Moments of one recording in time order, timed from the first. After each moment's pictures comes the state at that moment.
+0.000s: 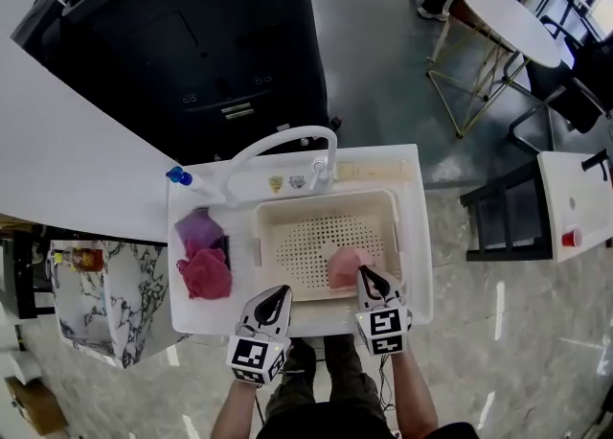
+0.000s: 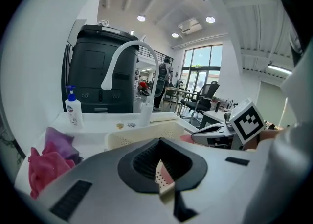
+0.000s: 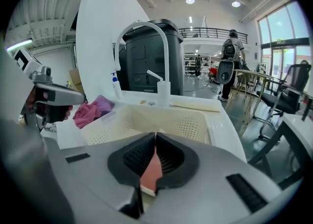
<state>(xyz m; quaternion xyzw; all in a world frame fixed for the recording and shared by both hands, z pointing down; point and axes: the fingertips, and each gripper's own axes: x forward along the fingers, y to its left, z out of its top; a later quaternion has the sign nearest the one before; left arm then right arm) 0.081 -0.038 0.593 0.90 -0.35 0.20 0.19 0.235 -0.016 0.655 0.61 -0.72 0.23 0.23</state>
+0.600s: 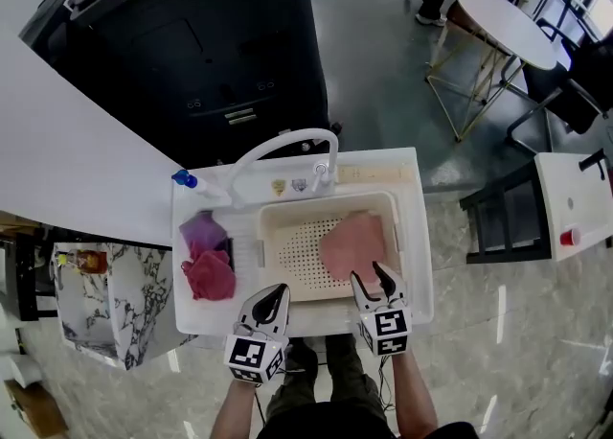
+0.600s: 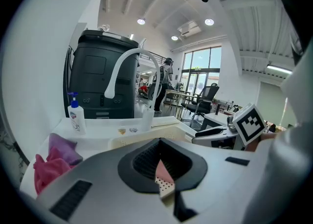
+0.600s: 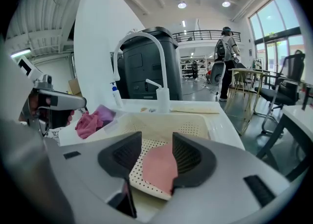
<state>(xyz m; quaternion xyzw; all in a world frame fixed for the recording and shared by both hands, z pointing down) 0.073 -0.042 0.576 0.90 -0.35 0.18 0.18 0.233 -0.016 0.639 0.62 -0.72 0.23 0.18</state>
